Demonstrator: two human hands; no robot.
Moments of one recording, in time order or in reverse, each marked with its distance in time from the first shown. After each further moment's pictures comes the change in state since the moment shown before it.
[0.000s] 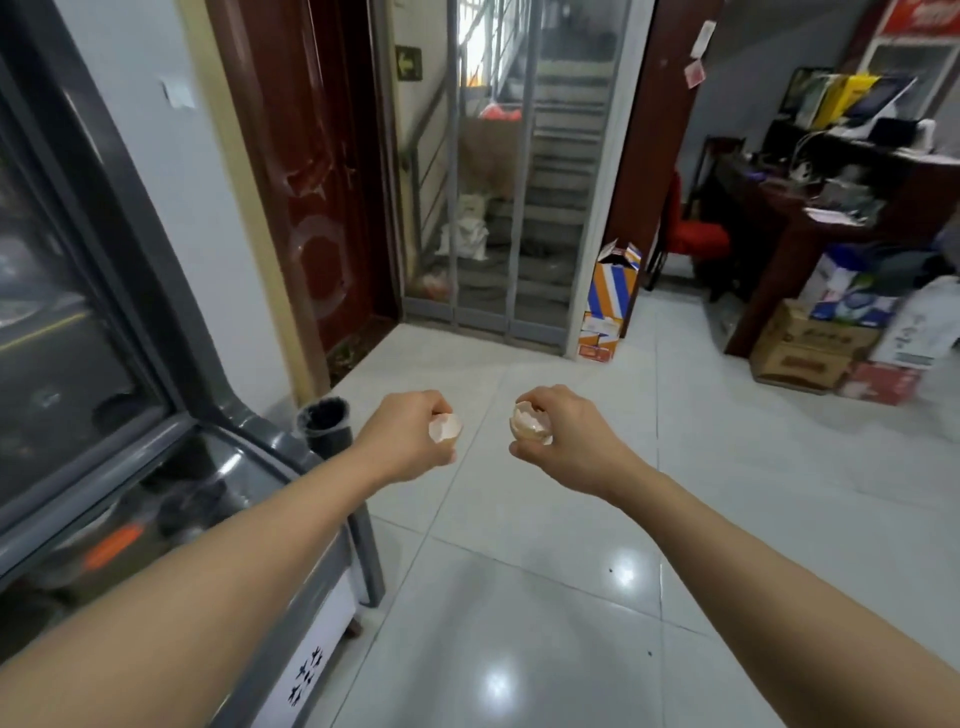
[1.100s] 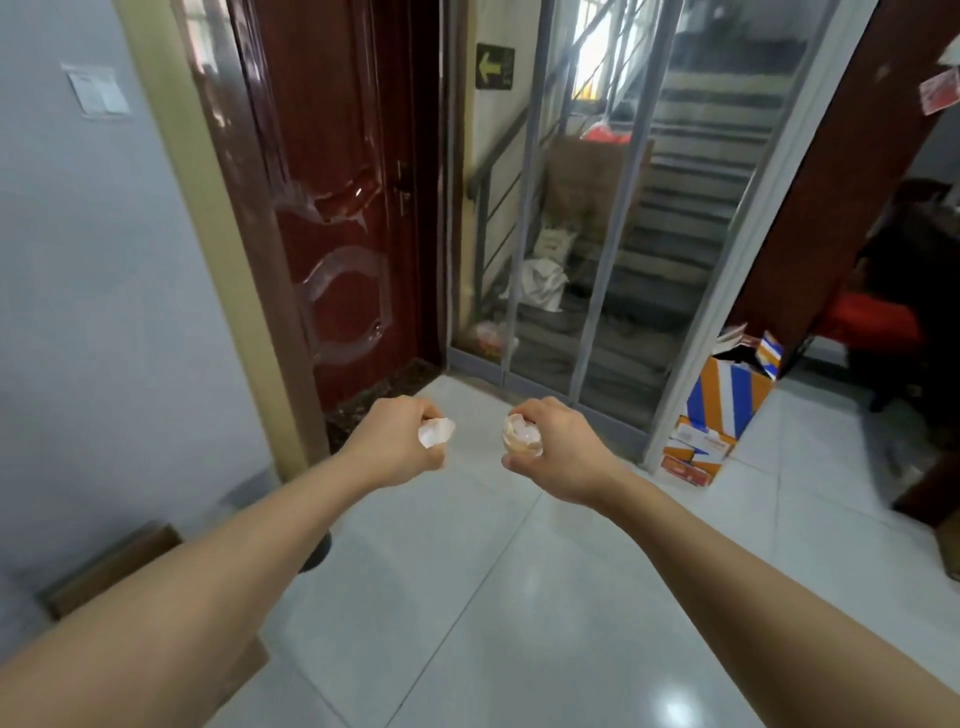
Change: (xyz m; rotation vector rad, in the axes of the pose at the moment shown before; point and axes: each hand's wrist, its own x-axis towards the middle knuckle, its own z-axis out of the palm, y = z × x) left_hand 0.581 -0.059 0.015 0.002 0.117 -0.241; right_hand 0.598 0.231 -0.017 -0.006 -0.173 -0.174
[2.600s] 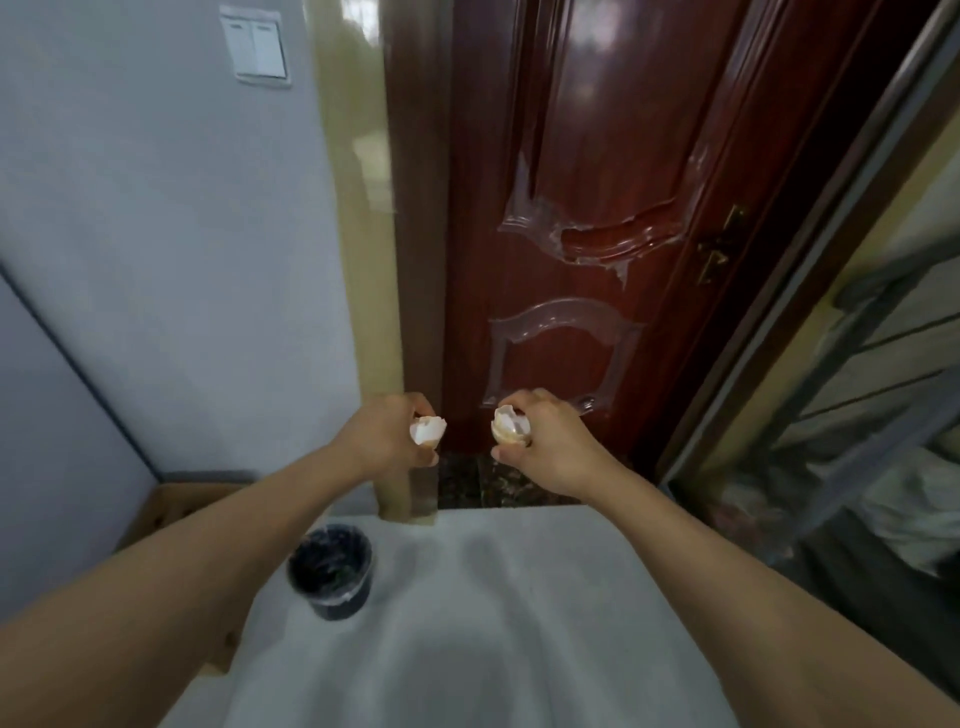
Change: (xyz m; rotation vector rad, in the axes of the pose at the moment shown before) left_hand 0.499 -0.142 -0.036 0.013 0.307 -0.802; right_hand 0.682 0.065 0.066 0.043 -0.505 -0.750
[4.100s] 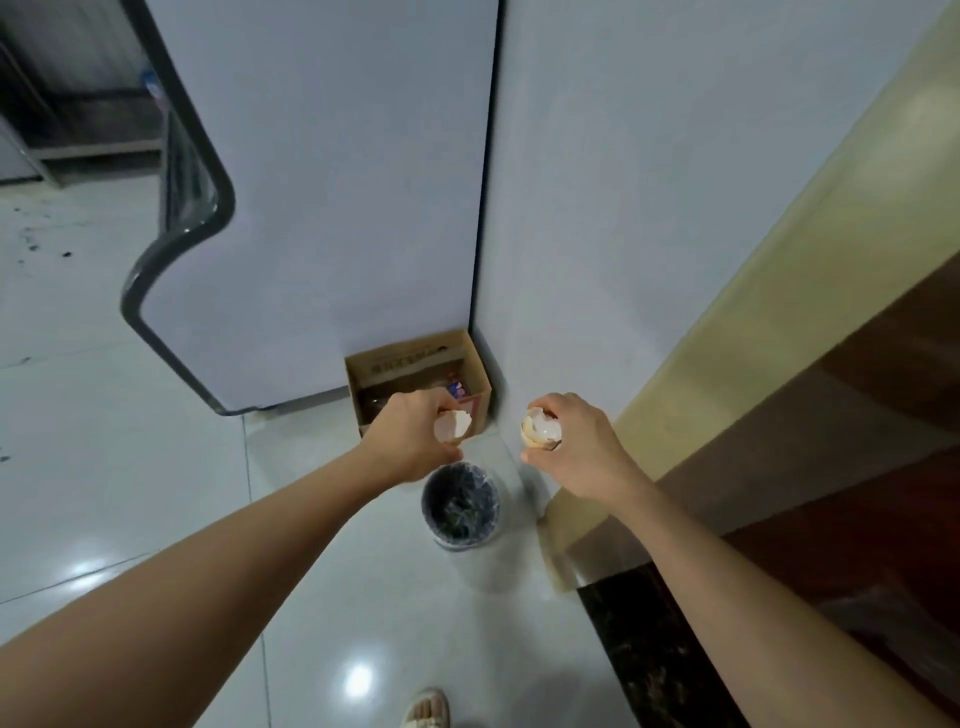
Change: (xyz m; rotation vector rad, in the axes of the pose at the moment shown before) left_hand 0.128 -0.134 0.046 -0.296 0.506 -1.142; right_hand 0.369 -0.026 0.179 0.016 -0.790 -0.870
